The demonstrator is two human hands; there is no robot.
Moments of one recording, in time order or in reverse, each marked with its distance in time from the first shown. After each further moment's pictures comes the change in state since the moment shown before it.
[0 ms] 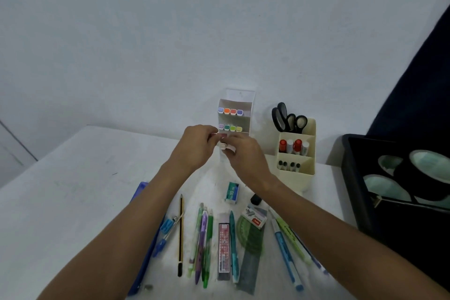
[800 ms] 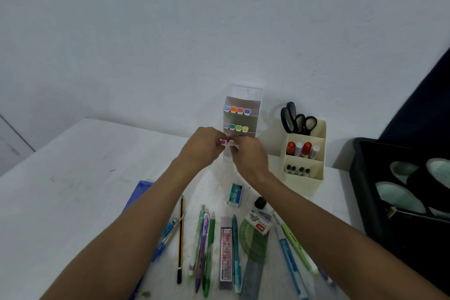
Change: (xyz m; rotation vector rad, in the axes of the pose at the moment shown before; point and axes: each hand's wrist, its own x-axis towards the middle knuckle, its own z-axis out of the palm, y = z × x) left_hand 0.028 -0.020 0.032 0.117 -0.152 -0.050; right_hand 0.020 0.027 0.038 -0.072 -0.072 0.316
